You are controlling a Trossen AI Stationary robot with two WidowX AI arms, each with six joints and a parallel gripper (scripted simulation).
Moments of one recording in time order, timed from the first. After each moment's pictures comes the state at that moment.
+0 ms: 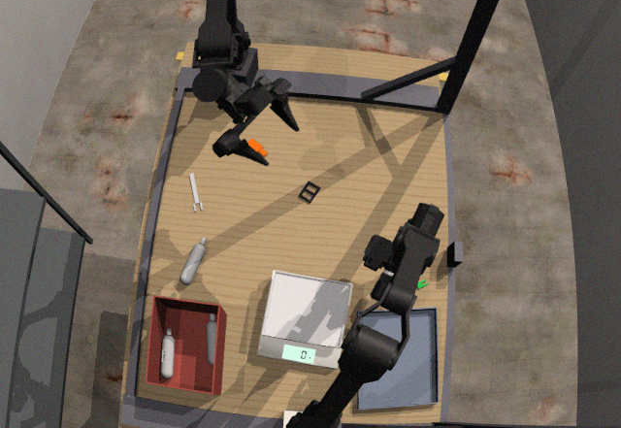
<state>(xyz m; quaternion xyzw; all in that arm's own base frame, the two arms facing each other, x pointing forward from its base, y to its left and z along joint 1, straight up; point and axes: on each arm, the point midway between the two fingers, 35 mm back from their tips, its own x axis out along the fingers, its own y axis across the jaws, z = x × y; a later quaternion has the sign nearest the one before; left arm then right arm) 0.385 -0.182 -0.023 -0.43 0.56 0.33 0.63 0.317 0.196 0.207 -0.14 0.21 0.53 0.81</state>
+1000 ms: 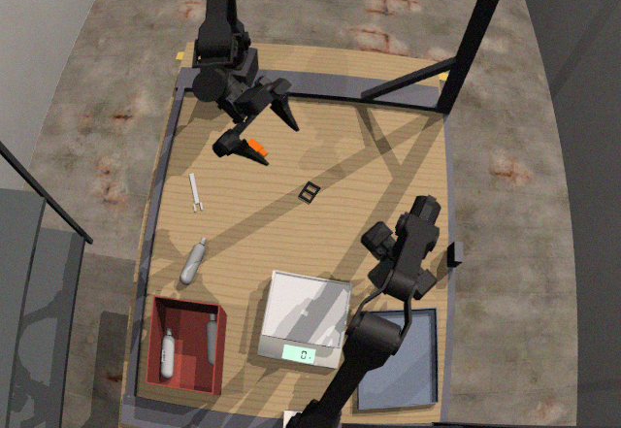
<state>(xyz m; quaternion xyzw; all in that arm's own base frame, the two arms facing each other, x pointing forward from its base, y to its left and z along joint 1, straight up) 0.387 -0.174 -0.036 -0.65 0.28 0.65 0.28 0.317 0.196 0.207 -0.14 0.21 0.53 0.81</state>
